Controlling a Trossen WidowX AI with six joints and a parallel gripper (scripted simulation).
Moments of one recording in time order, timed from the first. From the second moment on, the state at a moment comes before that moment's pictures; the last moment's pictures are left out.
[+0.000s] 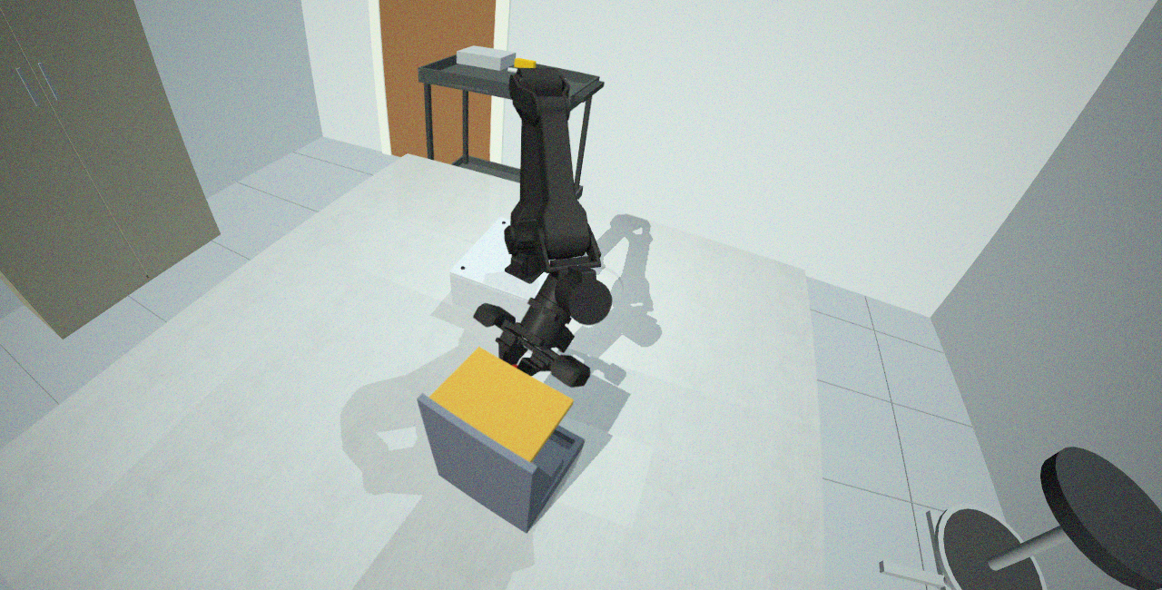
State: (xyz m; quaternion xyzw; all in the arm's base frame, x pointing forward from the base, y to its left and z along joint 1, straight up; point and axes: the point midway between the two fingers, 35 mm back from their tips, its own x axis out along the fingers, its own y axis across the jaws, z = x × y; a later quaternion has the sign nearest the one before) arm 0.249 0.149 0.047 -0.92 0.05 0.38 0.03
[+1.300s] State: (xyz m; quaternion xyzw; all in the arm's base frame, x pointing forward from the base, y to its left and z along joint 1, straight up) arm 0.281 0.196 0.041 -0.93 0.04 0.38 0.03
